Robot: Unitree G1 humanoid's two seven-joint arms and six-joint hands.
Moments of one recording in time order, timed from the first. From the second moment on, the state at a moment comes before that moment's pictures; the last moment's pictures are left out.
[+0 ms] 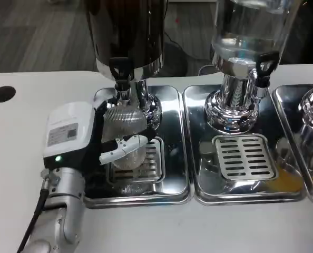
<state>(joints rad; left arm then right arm) -0.19 0.33 -0.31 0.20 0.83 0.18 0.31 0.55 -0.43 -0.28 0.00 -0.35 -0.71 -0.04</state>
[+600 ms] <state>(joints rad) 0.00 0.41 -0.20 -0.01 0.75 0.08 0.30 0.53 -0.42 -0.24 -0.01 -0.27 -0.67 0.00</state>
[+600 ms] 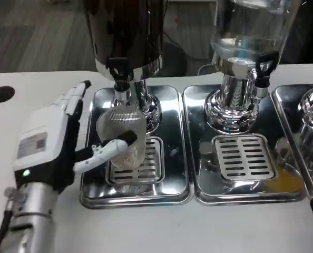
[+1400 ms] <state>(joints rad) 0.18 0.45 0.04 -0.27 0.49 -0.21 0.16 0.60 -0.36 -0.18 -0.23 -0.18 -0.57 0.12</state>
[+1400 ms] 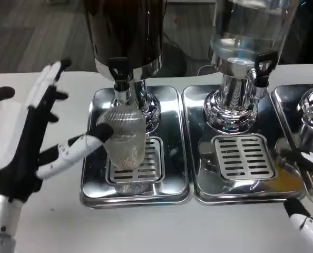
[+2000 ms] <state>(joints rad) 0.03 0.39 -0.01 -0.38 0.56 -0.05 0.00 0.63 -0.37 -0.26 -0.14 -0.28 -0.61 0.09</state>
